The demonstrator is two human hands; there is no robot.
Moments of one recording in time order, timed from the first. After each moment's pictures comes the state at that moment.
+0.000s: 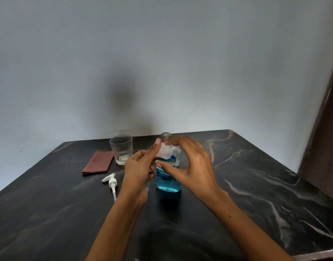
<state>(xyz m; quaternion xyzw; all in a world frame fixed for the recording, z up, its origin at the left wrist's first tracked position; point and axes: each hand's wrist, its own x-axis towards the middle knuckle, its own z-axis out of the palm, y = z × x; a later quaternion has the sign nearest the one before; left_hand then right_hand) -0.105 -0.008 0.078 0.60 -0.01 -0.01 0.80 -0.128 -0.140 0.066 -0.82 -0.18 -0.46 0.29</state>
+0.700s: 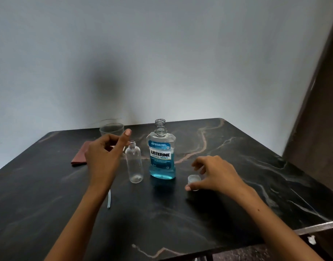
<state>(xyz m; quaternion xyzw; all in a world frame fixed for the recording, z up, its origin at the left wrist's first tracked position) -0.072 0.047 0.053 0.74 -0.12 0.29 0.60 -0.145 -0.202 0.032 -0.98 0.05 -0.10 0.16</state>
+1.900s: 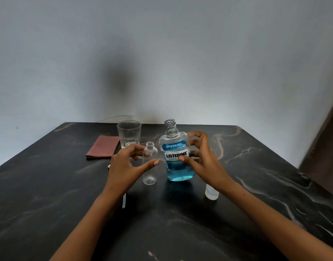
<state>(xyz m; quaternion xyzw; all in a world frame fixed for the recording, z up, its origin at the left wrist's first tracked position) -0.044 0.065 0.012 0.78 -0.24 0.24 0.52 -0.086 -0.153 0.034 -0.83 -0.16 -0.19 0.50</state>
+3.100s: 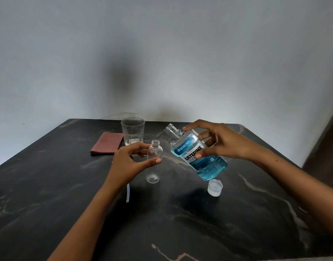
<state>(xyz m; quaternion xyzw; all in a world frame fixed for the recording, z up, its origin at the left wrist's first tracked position) -0.043 0.072 0.015 0.78 -0.26 0.19 0.53 -0.081 -0.194 0.101 -0.89 -0.29 -0.05 0.35</state>
